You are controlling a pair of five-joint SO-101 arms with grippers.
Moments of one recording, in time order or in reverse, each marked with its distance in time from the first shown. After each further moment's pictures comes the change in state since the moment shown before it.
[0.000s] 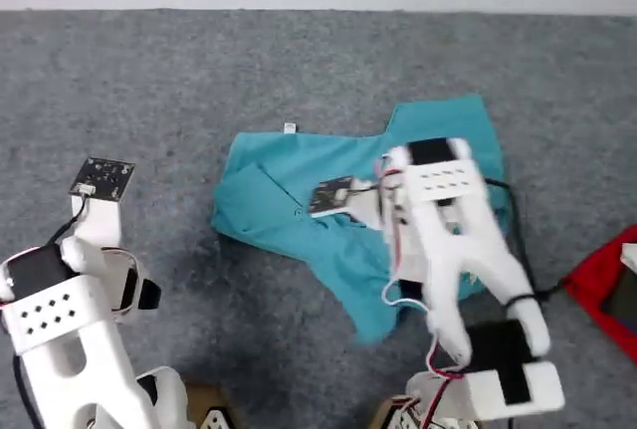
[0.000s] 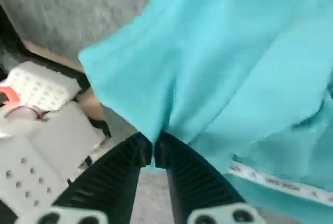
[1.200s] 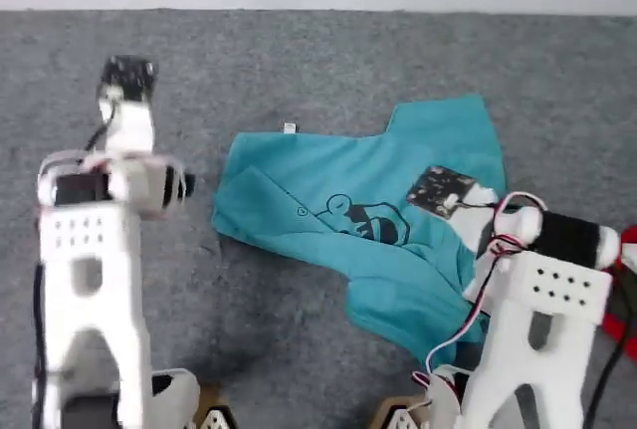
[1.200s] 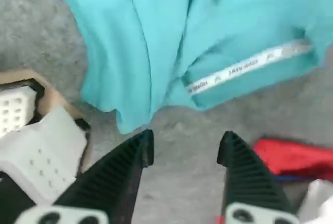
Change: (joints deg) left arm 18.5 24.8 -23.7 -20.3 20.2; right arm 25.3 -33.8 11.7 0.2 -3.6
